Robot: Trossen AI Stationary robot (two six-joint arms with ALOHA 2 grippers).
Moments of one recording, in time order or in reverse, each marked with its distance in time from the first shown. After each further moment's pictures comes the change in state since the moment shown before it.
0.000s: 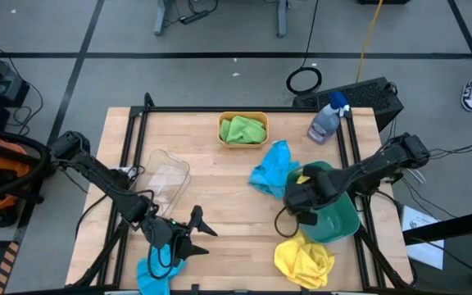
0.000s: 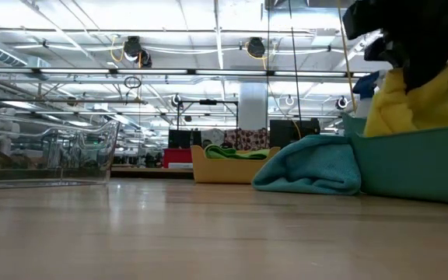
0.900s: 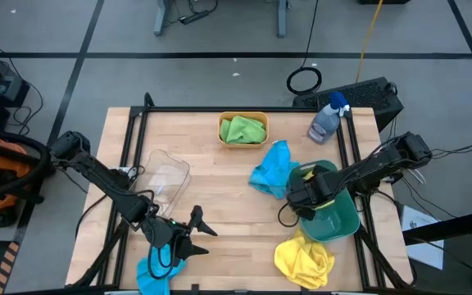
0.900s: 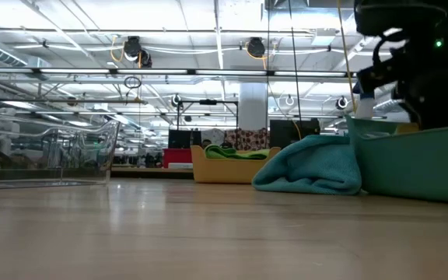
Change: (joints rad) left arm 0.000 0.000 0.000 -0.003 0.000 -0.001; right arm -0.049 -0.030 -0.275 0.147 0.008 0.241
